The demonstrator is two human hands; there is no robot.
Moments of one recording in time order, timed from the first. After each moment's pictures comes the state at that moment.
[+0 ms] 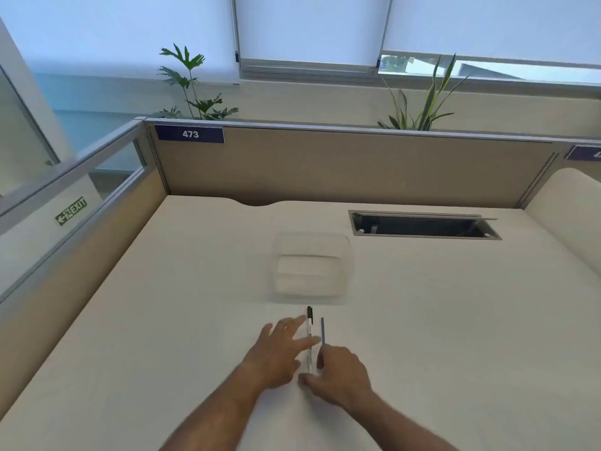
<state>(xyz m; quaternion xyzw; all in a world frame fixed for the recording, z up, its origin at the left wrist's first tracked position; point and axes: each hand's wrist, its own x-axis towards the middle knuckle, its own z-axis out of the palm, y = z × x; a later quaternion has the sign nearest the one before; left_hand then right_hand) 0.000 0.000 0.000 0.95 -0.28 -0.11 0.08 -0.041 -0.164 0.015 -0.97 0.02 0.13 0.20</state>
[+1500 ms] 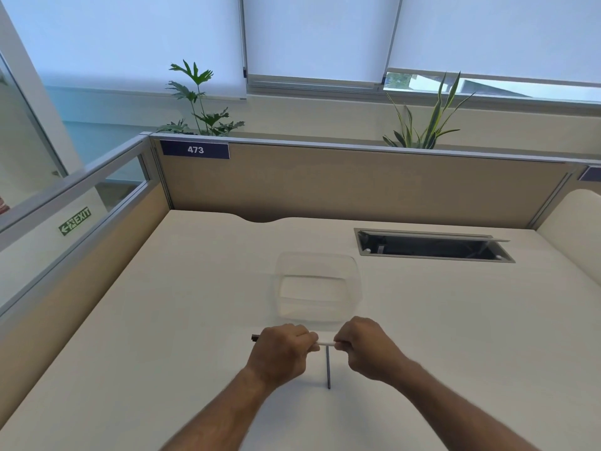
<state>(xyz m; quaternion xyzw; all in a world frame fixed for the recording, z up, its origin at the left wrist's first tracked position) 0.033 -0.004 0.050 0.92 -0.32 0.18 0.16 0.042 -0.215 0.071 -0.96 -0.21 0.01 0.16</state>
